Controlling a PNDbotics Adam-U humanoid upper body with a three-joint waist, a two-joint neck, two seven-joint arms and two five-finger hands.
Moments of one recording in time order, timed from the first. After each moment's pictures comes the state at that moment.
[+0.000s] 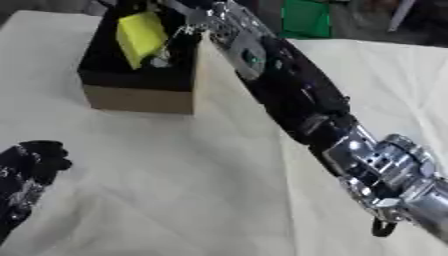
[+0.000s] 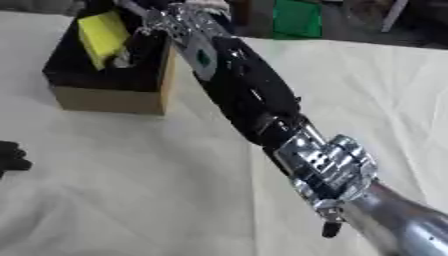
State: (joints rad) left arm -0.29 0.21 -0.16 -1.71 0.03 -0.08 -0.19; right arm -1.20 -0.25 0.26 -0.94 0.78 -0.33 0.18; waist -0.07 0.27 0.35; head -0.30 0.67
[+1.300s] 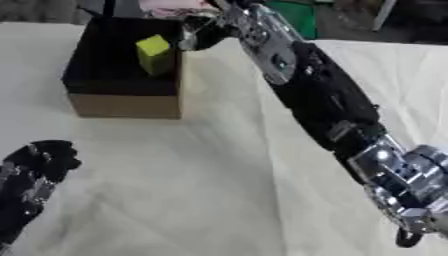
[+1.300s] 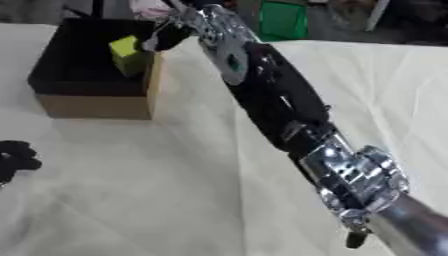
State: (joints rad) left arm -0.26 0.21 -0.14 -1.71 0.03 -0.08 -0.17; right arm -1.12 -0.35 0.27 -1.09 0.62 -0.16 0.01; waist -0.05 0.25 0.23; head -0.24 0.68
